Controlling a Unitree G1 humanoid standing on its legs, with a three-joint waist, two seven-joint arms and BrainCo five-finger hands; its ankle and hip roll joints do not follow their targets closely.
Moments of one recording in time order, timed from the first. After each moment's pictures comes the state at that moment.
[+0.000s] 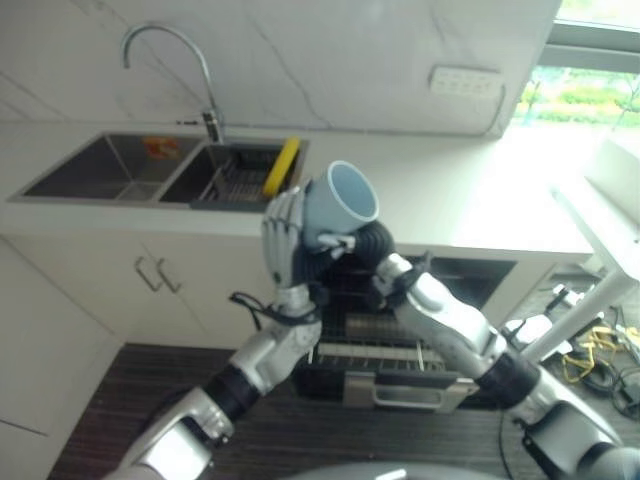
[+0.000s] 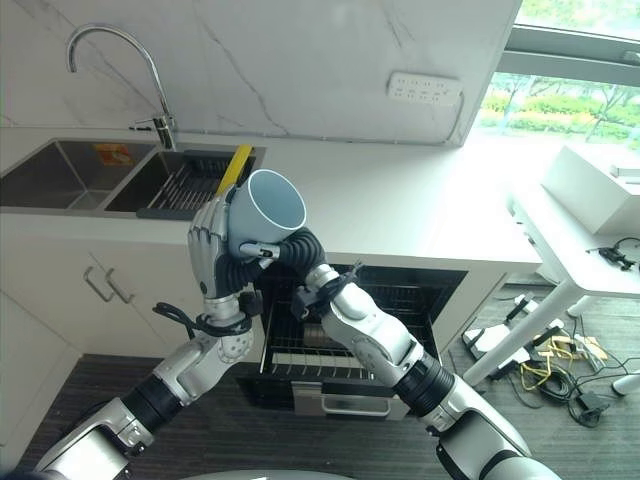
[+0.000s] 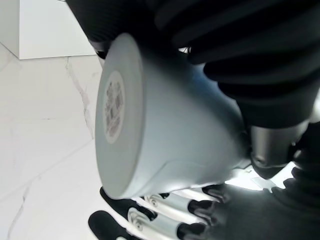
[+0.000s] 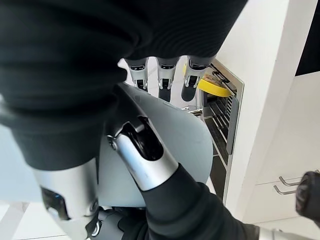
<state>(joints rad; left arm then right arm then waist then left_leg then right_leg) -0.37 0.38 -0.67 0.17 0.65 -0.03 1.27 -0.51 -0.34 0.67 -0.08 0.77 0.04 -0.22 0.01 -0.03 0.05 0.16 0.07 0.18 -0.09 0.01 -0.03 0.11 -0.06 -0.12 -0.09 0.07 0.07</state>
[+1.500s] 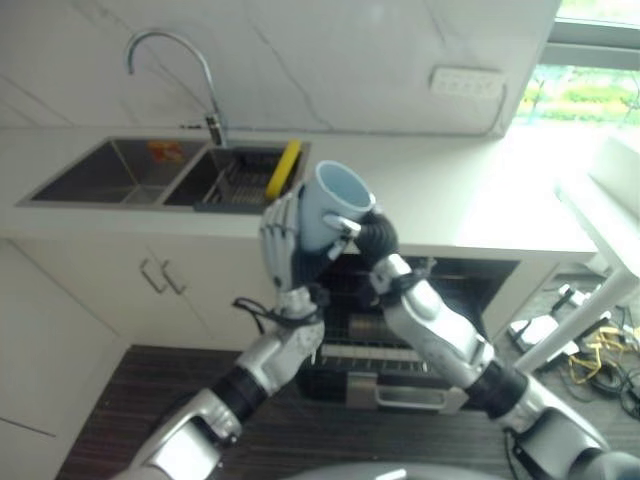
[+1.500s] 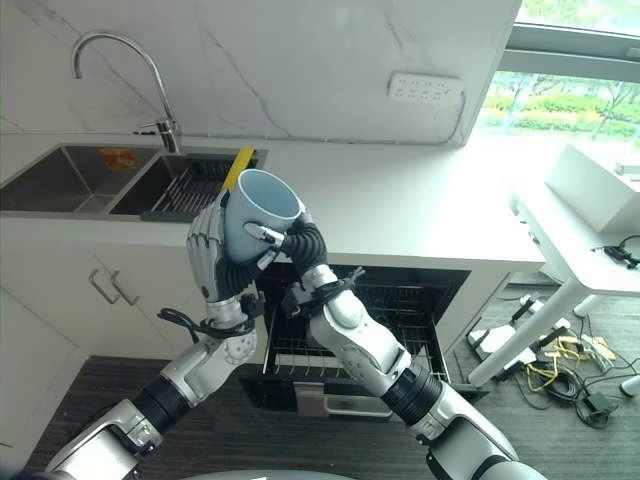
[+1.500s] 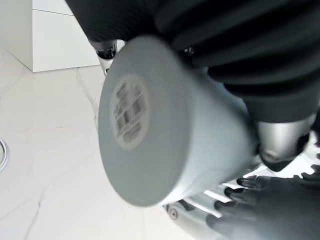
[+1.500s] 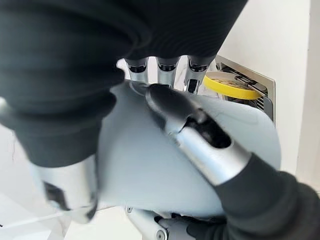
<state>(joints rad) -0.37 0.34 -0.66 0.24 0.64 -0.03 1.33 -0.48 -0.28 0.69 -0.08 0.77 -0.13 -0.37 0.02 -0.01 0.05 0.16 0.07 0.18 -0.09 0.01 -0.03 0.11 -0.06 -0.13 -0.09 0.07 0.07</state>
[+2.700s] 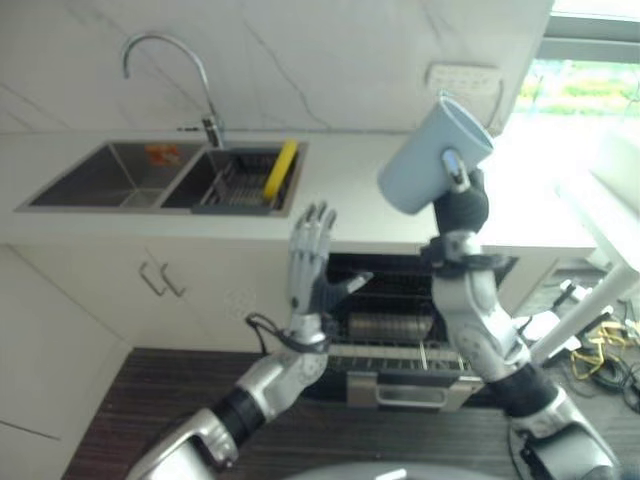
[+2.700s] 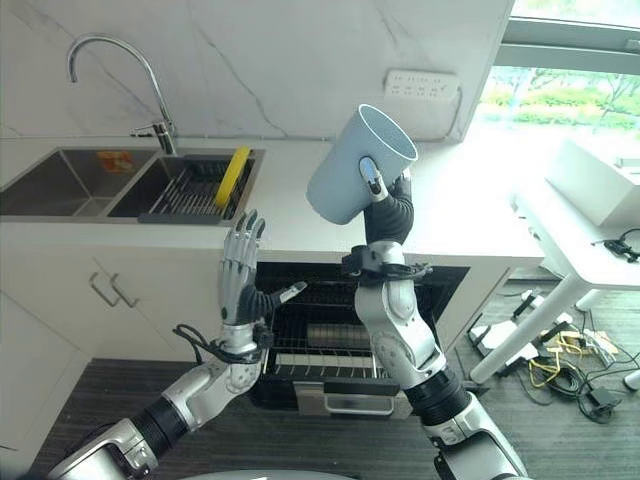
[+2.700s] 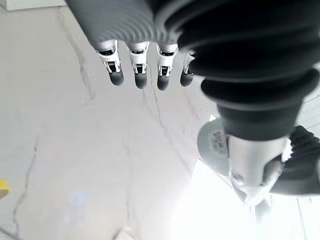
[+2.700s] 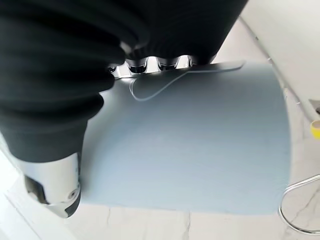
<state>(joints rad) -0.28 0.36 -0.72 0.25 0.69 -0.10 1.21 -0.37 -0.30 0.41 -0.18 0.77 -0.34 -0.52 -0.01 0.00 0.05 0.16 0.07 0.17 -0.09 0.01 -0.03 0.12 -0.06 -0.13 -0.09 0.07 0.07</state>
